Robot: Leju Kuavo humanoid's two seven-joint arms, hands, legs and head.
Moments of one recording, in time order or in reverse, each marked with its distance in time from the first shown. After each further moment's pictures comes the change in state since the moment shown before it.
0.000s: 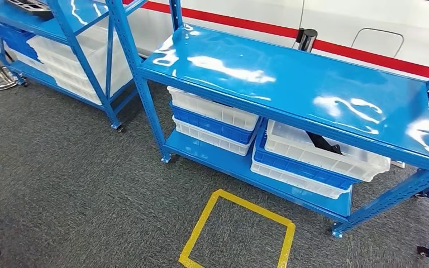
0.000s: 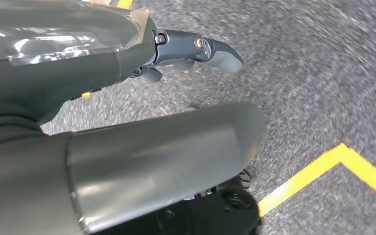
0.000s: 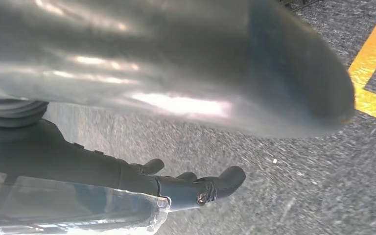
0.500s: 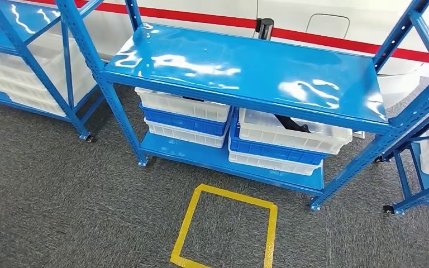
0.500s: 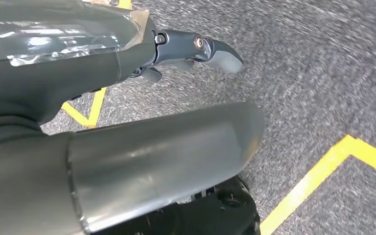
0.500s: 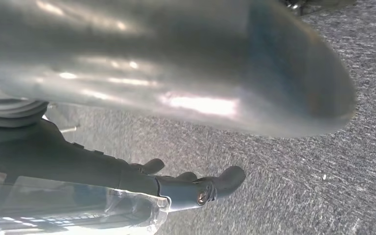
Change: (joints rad) left arm 0.000 -0.002 0.000 0.000 0.002 0.000 -0.001; right arm 0.000 -0.004 -0.005 0.000 0.007 0.001 -0.003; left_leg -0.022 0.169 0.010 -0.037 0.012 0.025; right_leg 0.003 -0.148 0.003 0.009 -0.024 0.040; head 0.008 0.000
